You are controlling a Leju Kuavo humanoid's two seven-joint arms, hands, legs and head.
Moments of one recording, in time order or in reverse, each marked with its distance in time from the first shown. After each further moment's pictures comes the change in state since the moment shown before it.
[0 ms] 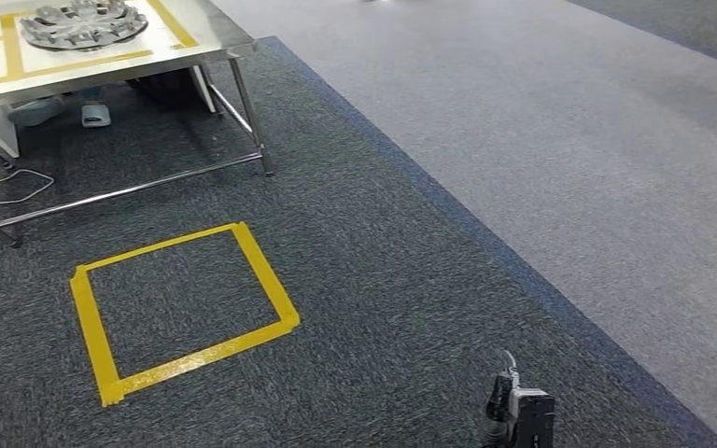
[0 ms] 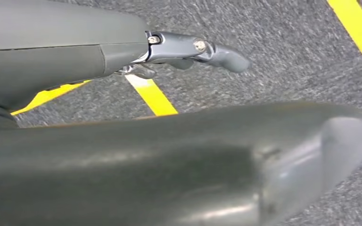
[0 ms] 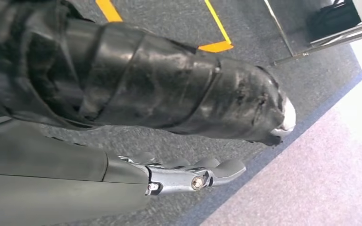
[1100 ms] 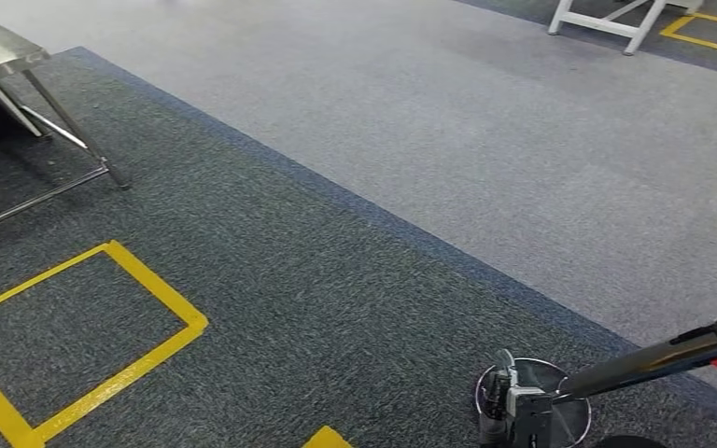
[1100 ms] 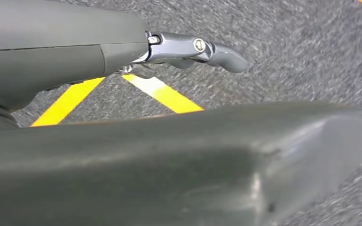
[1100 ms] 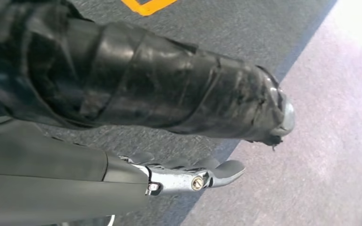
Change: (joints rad) left arm 0.005 0.009 0.009 -0.003 0.005 -0.006 -0.003; right arm -0.009 -0.001 0.023 0.012 0.002 -0.011 0.000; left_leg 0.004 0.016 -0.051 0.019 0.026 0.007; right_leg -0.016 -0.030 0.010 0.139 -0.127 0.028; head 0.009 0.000
